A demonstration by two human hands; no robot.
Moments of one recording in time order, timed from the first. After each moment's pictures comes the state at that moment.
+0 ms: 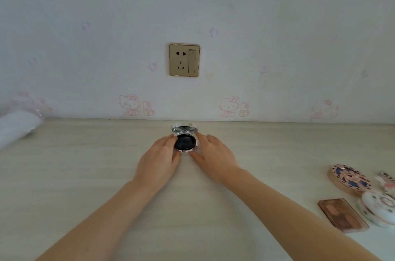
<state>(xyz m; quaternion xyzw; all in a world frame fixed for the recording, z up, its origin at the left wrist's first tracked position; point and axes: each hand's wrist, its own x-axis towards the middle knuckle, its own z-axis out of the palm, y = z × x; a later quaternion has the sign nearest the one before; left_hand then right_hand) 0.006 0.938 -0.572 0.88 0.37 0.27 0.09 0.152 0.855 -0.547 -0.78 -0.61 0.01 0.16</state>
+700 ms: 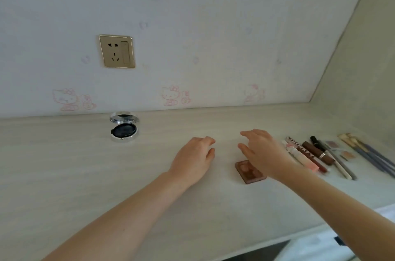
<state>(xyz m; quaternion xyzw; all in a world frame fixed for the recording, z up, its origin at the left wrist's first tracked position) 0.144 0.772 -0.554 0.93 0.20 0.23 0.23 0.282 0.631 -0.516 -0.88 -0.46 -0.05 0.12</state>
